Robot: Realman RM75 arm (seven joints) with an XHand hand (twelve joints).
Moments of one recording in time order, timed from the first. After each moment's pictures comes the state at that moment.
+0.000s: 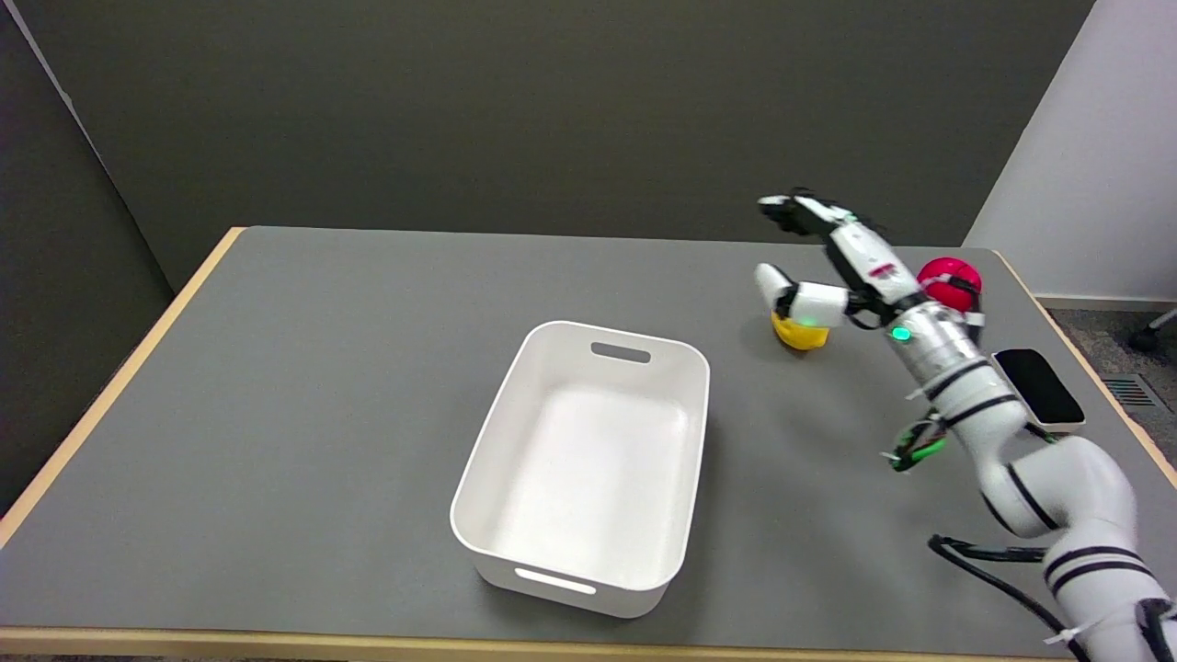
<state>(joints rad) 0.02 -1.20 -1.15 1.21 2.58 -0.66 -1.66</state>
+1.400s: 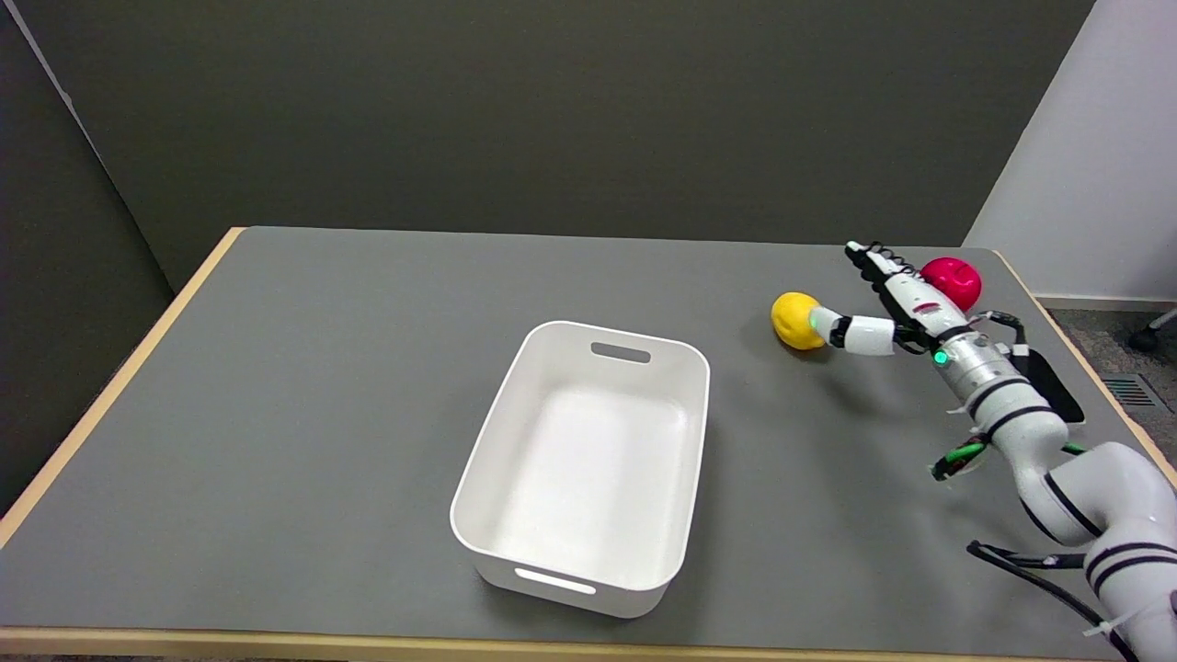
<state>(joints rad) 0.02 -1.10 -1.15 1.06 2.58 -0.40 -1.72</state>
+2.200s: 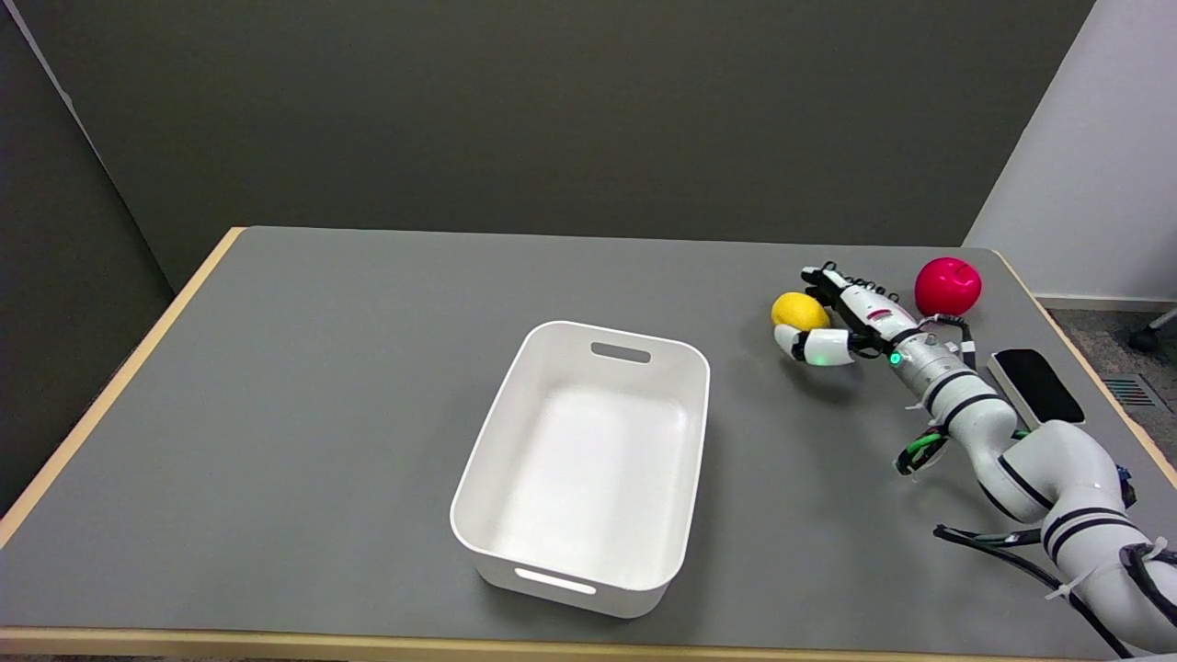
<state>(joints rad) 0.14 -1.07 -1.31 0.90 2.57 -0.37 -1.72</state>
